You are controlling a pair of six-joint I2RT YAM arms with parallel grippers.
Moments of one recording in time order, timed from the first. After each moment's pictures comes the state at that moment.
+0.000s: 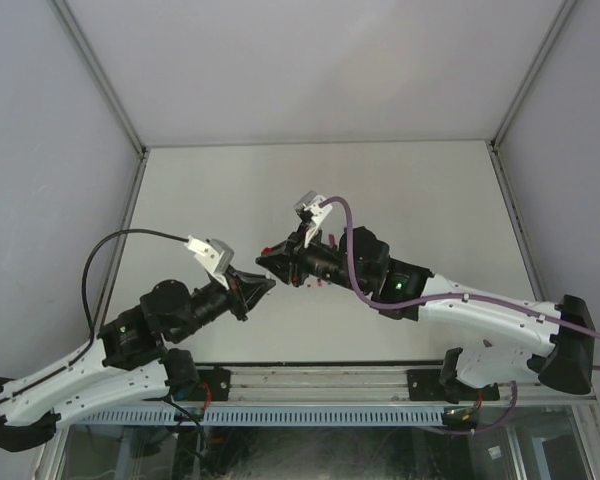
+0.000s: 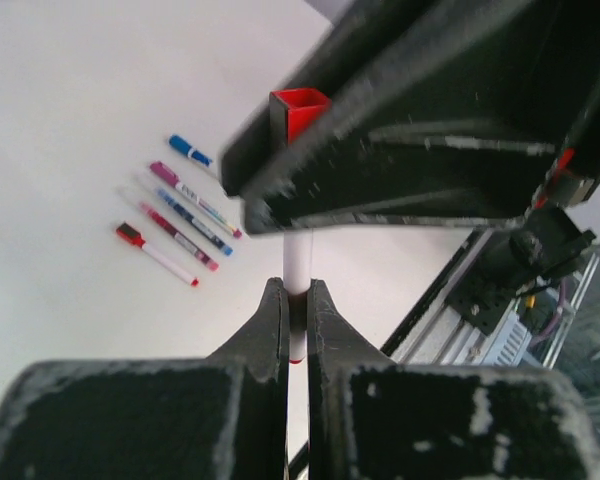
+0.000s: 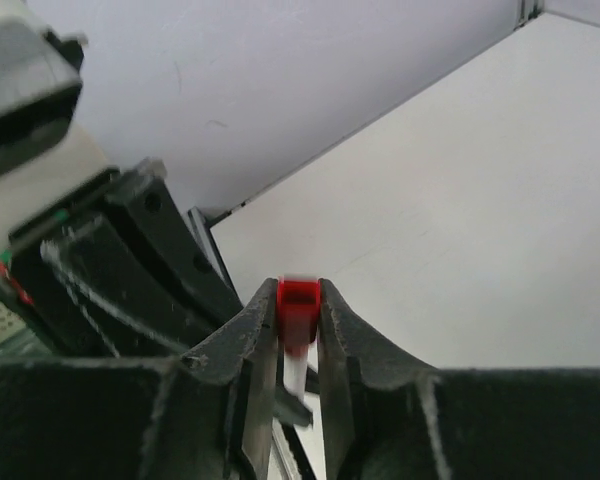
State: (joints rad) left arm -1.10 0.51 0.70 -0.34 -0.24 -0.36; right arm 1.16 1.25 1.05 0.13 0.03 0.37
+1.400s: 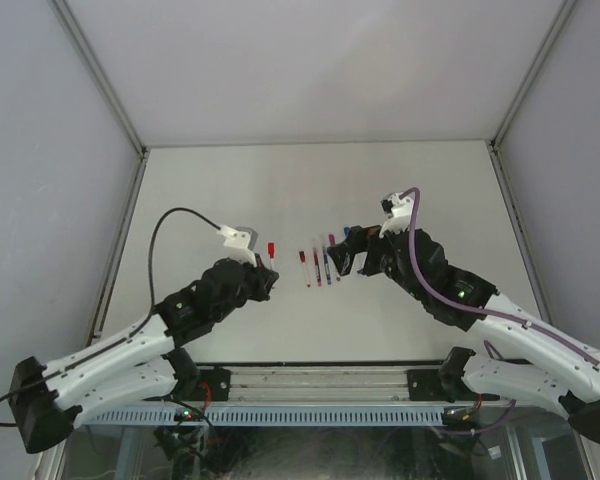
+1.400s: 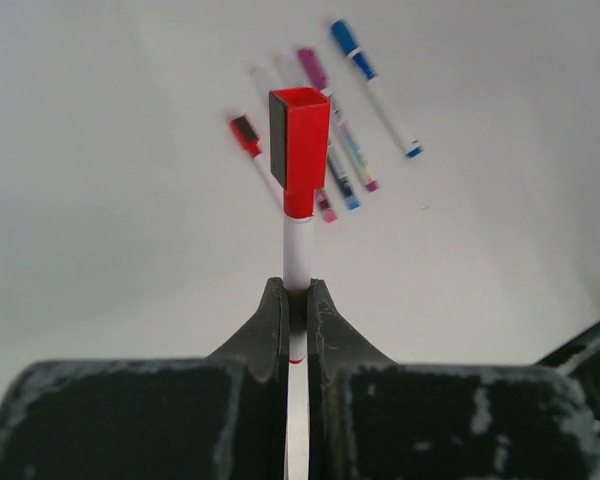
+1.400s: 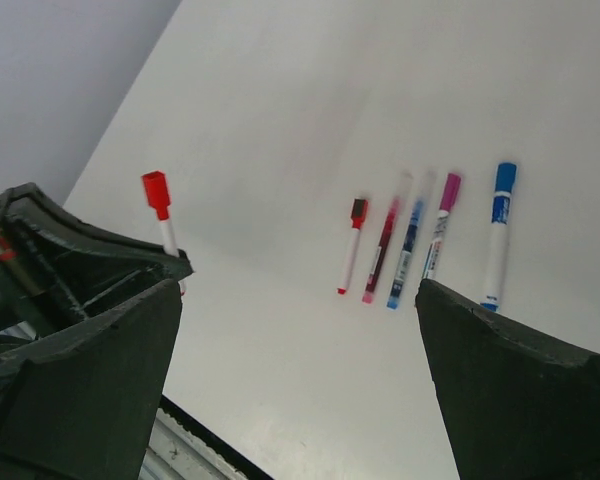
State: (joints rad) left arm -0.91 0.77 0.56 -0.21 -0.31 -0.55; right arm 0.90 0.90 0.87 -0.30 0.27 0.52
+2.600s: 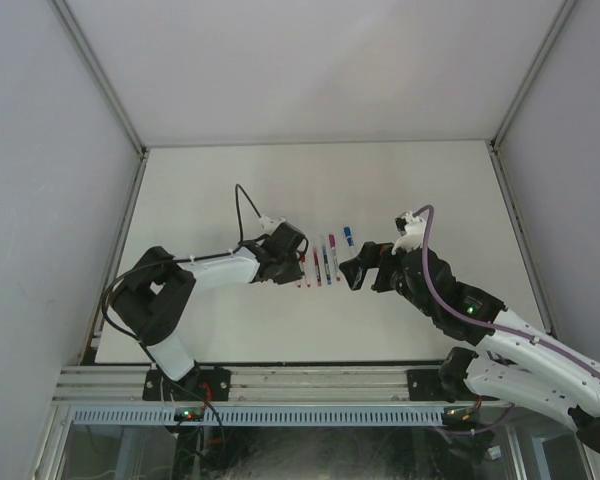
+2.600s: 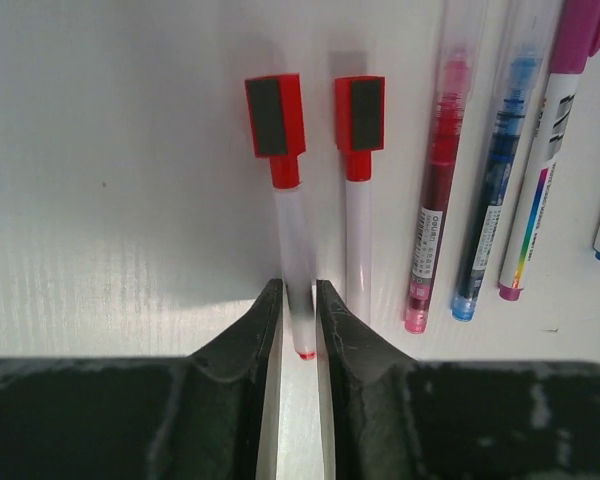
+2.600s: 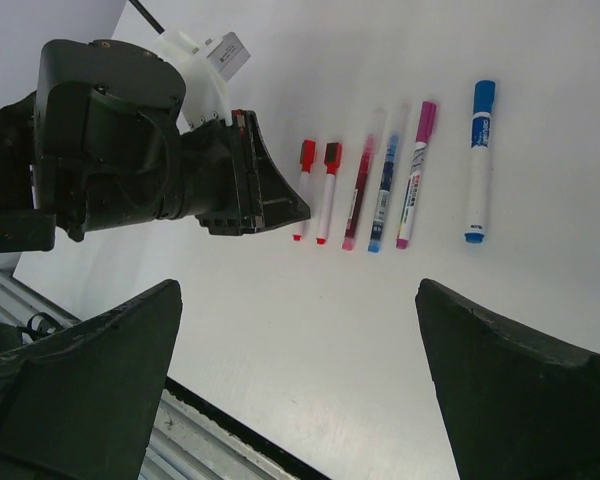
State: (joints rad) left arm -0.74 1.69 0.93 -0.27 -0.17 -0.92; right arm 0.89 0.76 0.71 -0.36 0.30 0.63
